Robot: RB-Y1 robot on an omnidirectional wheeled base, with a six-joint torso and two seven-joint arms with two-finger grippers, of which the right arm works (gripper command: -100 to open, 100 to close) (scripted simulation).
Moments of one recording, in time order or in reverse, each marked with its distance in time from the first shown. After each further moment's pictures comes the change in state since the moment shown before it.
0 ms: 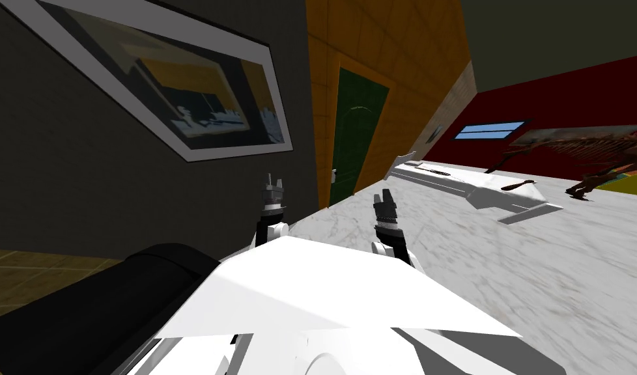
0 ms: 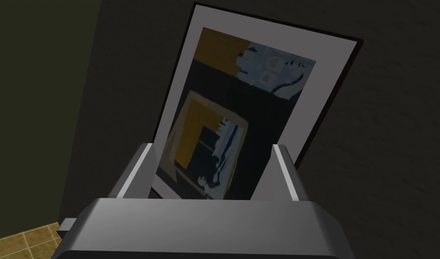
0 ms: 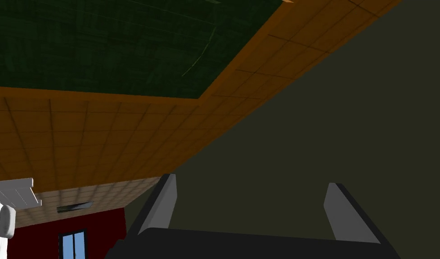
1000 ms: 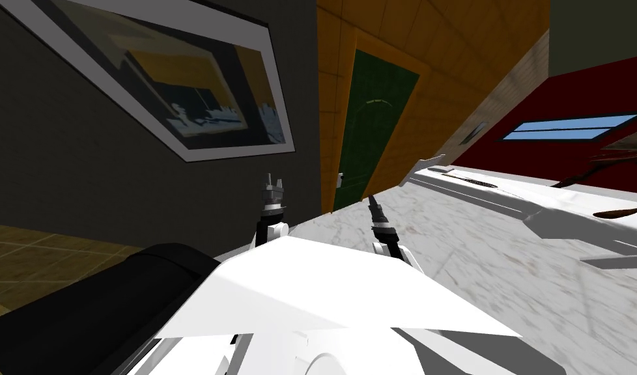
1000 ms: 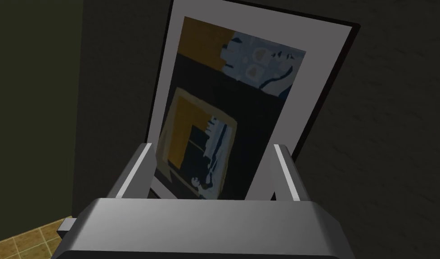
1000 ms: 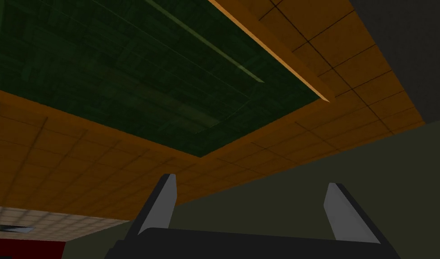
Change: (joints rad) arm -0.077 -0.077 -0.020 0.200 0.125 0.001 0.182
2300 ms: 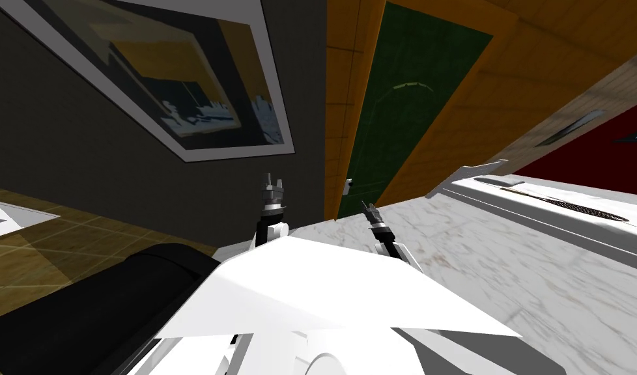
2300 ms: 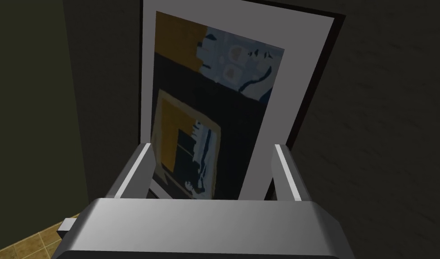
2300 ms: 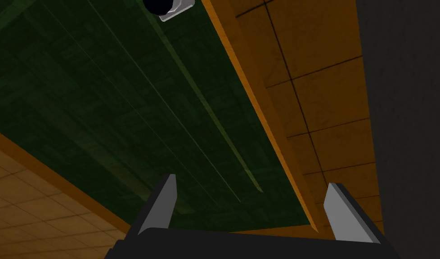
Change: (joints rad) arm -0.095 -0.081 -0.017 0.242 0.163 0.009 0.237
